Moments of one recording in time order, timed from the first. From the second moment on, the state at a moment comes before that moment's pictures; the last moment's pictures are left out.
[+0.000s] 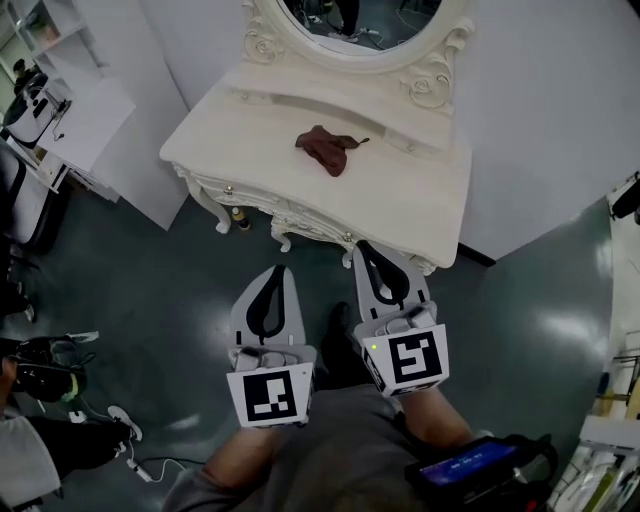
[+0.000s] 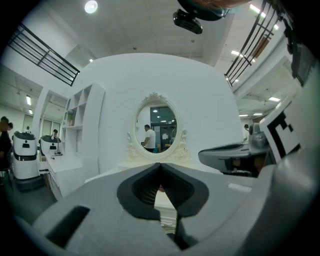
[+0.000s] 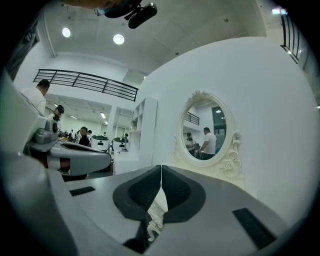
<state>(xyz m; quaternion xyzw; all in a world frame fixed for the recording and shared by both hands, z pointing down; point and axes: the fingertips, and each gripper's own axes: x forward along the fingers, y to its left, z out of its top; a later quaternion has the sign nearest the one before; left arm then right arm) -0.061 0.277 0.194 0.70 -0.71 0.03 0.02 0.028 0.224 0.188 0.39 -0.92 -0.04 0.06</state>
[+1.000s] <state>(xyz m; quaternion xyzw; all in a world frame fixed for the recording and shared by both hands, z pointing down) -0.126 0.016 0.172 0.69 -0.72 0.04 0.00 -0.035 -0.044 0.187 0.37 -0.93 -0.02 0.05</state>
